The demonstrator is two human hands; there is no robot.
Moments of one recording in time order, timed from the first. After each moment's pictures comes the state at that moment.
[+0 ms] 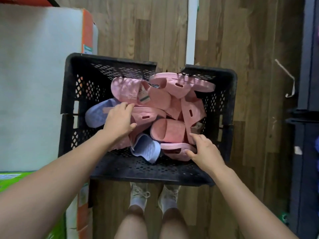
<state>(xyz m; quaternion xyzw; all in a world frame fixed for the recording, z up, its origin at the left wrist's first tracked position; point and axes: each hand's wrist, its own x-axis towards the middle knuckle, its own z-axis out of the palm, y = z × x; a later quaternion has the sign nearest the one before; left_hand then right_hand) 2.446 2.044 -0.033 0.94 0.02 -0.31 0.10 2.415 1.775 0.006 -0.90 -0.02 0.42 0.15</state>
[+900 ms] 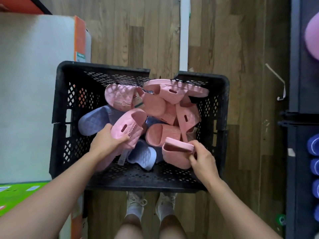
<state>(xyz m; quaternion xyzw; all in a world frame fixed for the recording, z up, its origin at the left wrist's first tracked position) 2.409 2.057 -0.046 0.86 0.28 -0.31 0.29 2.393 1.763 -0.020 -0.90 0.07 0.30 0.30</state>
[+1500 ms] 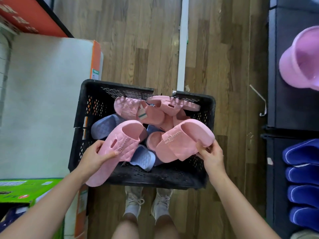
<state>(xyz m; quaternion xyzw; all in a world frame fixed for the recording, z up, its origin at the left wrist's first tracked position) 2.367 2.087 0.047 0.76 0.33 -0.26 0.49 2.430 1.770 0.079 -0.74 0.28 0.20 0.59</state>
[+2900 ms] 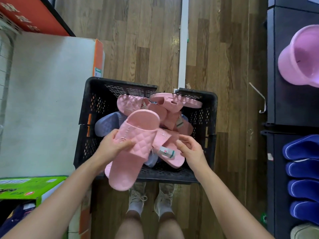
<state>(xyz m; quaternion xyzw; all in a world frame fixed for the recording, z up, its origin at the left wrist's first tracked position) 2.397 2.064 0.079 0.70 0.32 -0.29 0.57 2.420 1.821 0.079 -0.74 0.24 0.31 0.55</state>
